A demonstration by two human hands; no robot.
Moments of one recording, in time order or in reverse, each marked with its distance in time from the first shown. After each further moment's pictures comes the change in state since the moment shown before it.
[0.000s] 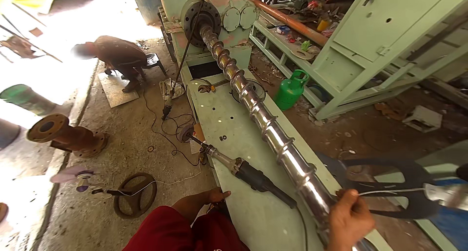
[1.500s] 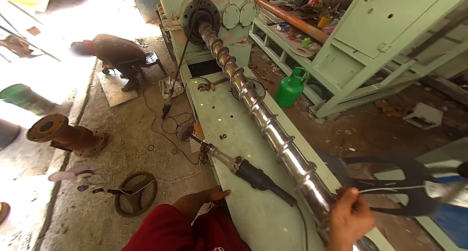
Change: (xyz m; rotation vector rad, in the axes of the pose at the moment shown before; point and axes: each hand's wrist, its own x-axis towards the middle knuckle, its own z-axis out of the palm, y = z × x) left_hand -0.001 0.002 -0.001 -0.001 0.000 -0.018; right_hand 0.001 0.003 0.001 -0.006 0.008 -0.011
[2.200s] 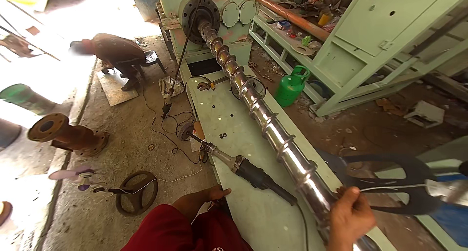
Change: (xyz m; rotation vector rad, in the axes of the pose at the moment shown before) left_hand 0.002 -0.004 0.000 -0.008 -0.007 0.020; right_hand 0.000 -0.001 0.000 0.018 0.007 0.002
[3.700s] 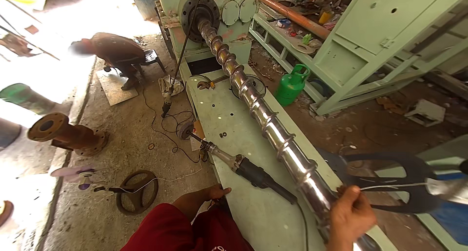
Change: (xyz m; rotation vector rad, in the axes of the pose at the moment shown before) left_hand 0.001 0.000 -0.001 0.002 0.008 -0.015; right_hand 0.000 -0.001 0.000 -0.002 -0.009 0.014
